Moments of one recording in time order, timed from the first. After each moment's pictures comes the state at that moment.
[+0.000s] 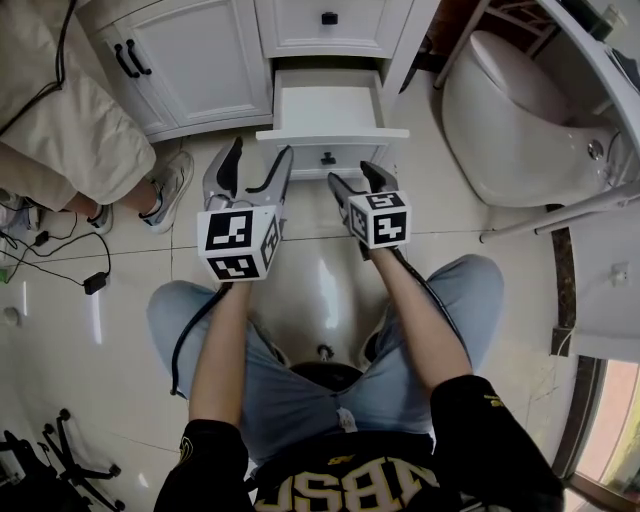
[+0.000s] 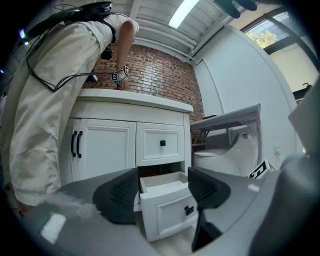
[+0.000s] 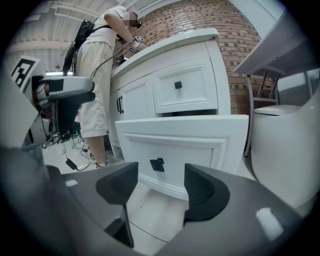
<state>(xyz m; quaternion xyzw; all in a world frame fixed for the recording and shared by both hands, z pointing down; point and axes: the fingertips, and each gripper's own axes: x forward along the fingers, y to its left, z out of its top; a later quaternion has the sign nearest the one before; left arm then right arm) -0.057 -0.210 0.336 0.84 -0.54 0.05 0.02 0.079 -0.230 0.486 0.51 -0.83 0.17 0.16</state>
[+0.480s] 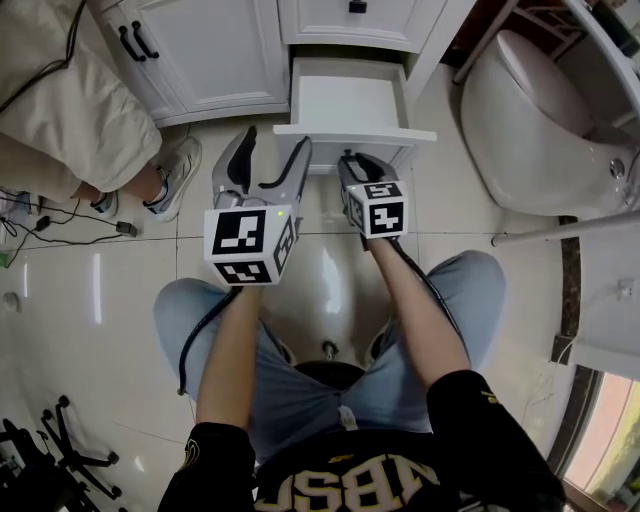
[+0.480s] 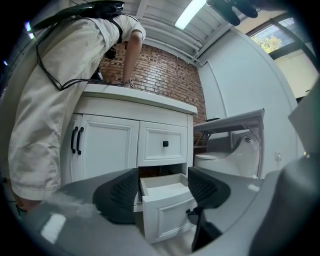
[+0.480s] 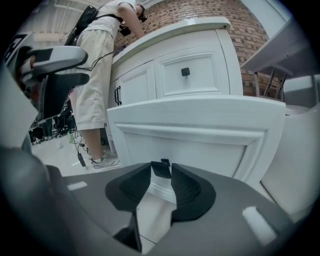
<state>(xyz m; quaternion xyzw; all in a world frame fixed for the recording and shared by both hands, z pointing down) -0.063 -0.221 0.334 0.84 -0.55 0.03 0.04 0.050 -0.262 0.511 0.51 -0.82 0.16 0.19</state>
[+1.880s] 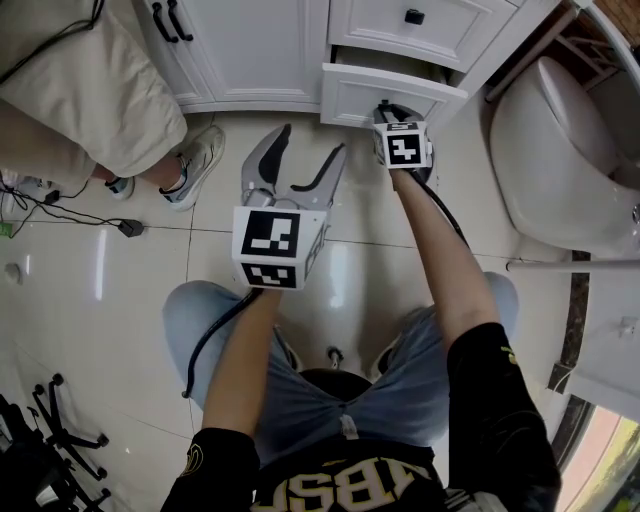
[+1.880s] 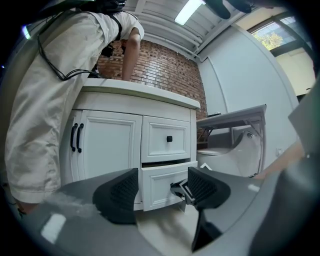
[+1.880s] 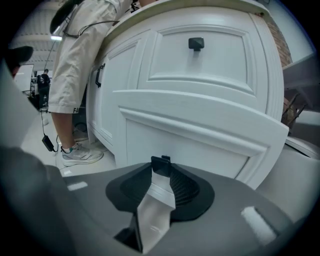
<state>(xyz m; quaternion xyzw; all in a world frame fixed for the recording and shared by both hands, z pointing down) -0.075 -0.242 0.347 0.84 -0.54 0.05 0.05 0.050 -0.425 0.514 0.53 -0.80 0.09 0.26</state>
